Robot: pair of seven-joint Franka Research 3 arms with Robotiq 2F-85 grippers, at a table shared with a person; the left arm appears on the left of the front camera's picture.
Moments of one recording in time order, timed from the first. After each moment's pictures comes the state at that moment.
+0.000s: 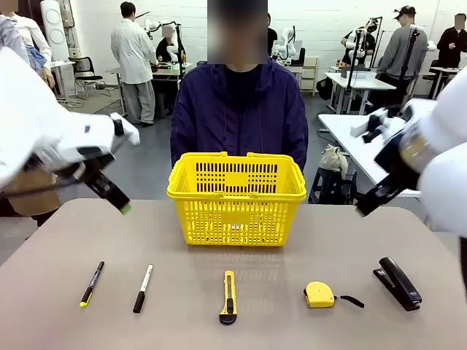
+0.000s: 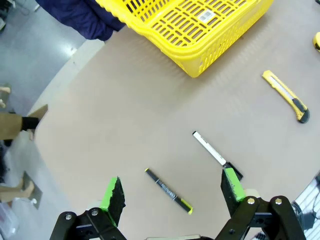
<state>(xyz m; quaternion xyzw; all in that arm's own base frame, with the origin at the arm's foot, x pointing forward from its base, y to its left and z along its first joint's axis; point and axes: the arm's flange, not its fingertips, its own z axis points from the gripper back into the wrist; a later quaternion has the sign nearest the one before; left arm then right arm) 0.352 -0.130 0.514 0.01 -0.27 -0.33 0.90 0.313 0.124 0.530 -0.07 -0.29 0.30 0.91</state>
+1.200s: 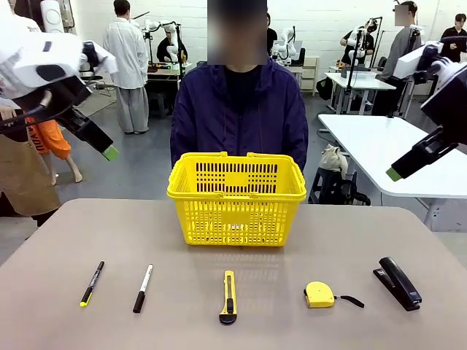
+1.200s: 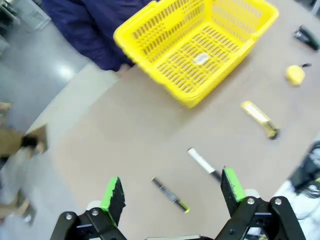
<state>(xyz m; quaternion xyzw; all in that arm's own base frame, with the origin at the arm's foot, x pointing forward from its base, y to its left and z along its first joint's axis) 0.352 -0.093 0.610 -0.08 -0.31 -0.33 0.89 0.271 0.088 0.611 -0.02 -0.34 0.31 0.89</state>
